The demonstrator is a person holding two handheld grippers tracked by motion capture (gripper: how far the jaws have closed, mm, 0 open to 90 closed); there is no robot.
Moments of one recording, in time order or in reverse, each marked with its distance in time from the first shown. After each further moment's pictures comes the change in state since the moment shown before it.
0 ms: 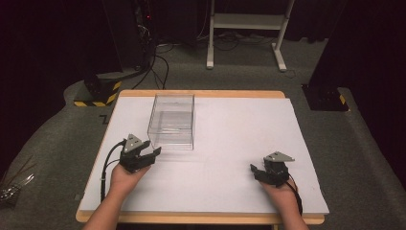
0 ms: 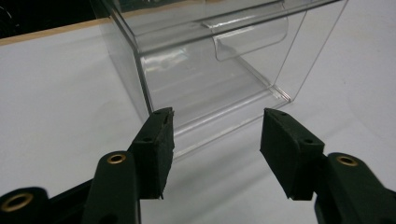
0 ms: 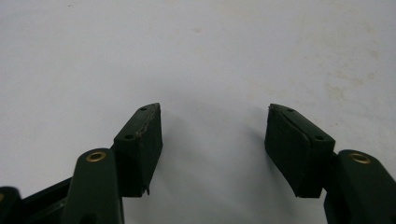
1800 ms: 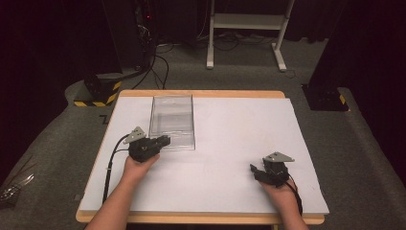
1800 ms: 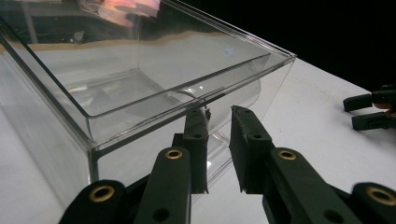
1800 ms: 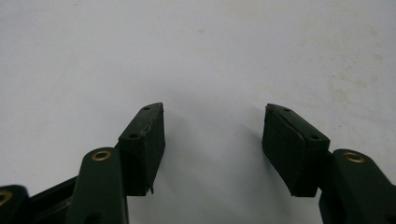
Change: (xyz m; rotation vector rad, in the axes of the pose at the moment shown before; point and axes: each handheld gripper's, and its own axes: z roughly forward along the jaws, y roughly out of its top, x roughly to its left) left arm 0.016 0.000 0.038 -0.184 -0.324 -0.087; right arm 0.001 0.000 0.000 -0.005 0.008 -0.014
